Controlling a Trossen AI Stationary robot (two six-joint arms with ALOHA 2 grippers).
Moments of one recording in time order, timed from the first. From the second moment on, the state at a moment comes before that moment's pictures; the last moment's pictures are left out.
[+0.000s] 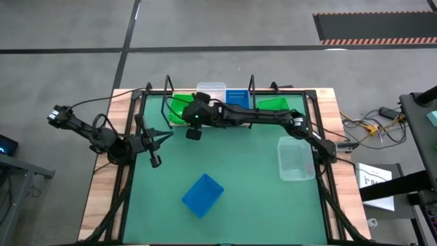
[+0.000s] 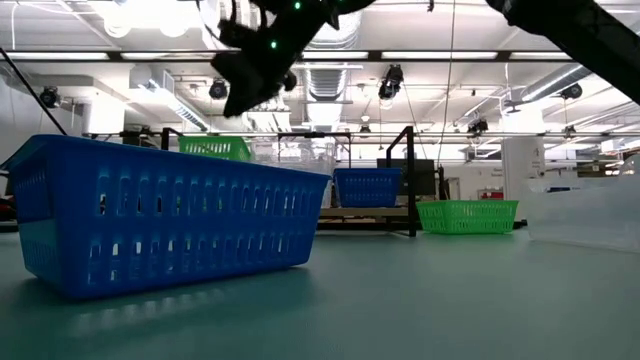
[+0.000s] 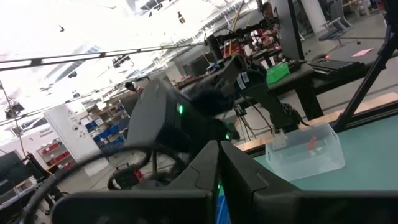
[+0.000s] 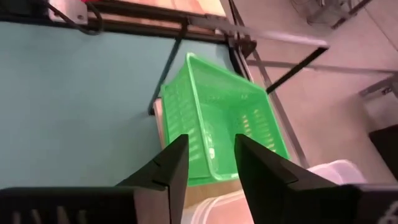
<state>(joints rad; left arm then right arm) -0.47 0.61 0.55 0.30 -0.74 0.61 -0.13 2.29 2.22 -0.59 0.33 -0.21</state>
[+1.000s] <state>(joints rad) -0.47 0.62 0.56 0.30 -0.74 0.61 -0.08 2.33 2.36 -0.88 0.33 -0.31</state>
